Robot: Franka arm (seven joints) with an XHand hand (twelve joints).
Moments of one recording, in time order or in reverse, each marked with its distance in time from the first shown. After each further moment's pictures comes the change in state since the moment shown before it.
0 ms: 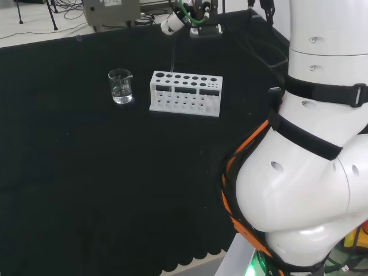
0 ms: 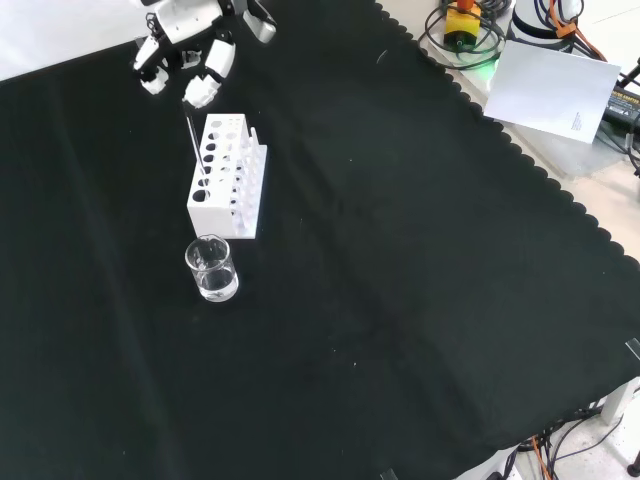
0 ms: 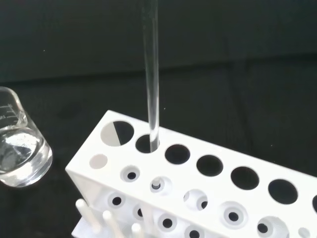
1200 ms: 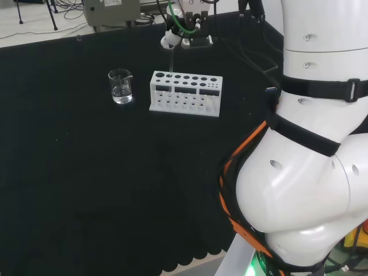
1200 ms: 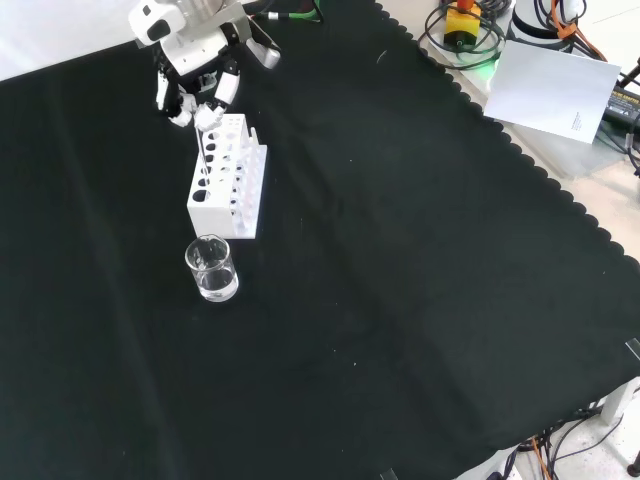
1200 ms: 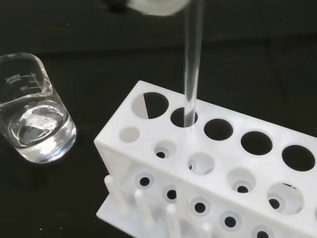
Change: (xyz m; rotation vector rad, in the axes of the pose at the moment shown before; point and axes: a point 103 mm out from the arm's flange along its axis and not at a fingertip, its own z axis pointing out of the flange) arm 0.023 0.011 0.030 0.023 0.007 -0.055
